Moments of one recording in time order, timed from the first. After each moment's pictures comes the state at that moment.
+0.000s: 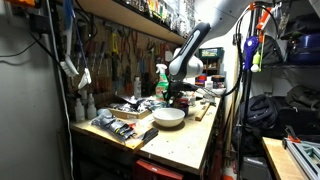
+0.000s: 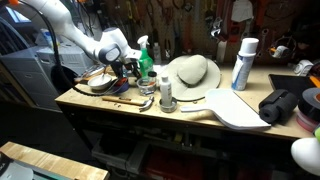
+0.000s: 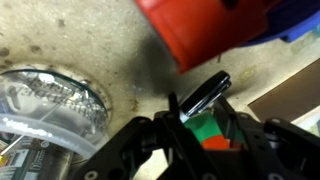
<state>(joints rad) -0.14 0.46 -0.20 -2.03 0.14 2.82 0.33</state>
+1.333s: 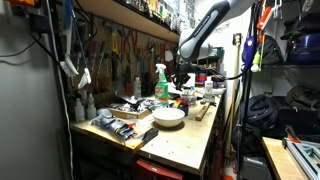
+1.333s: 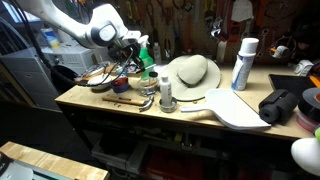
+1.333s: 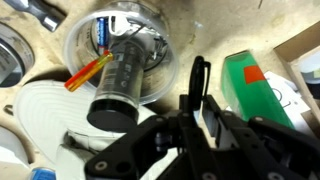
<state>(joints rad) -0.07 0.24 -0.37 -2.10 -0.10 2.71 0.40</state>
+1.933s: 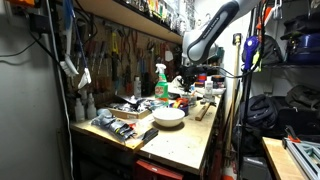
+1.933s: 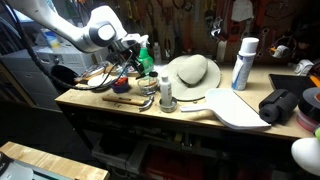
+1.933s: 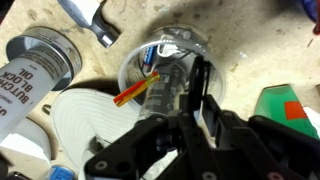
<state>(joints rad) -0.09 0.20 -0.38 -2.16 -0.29 2.65 0.44</state>
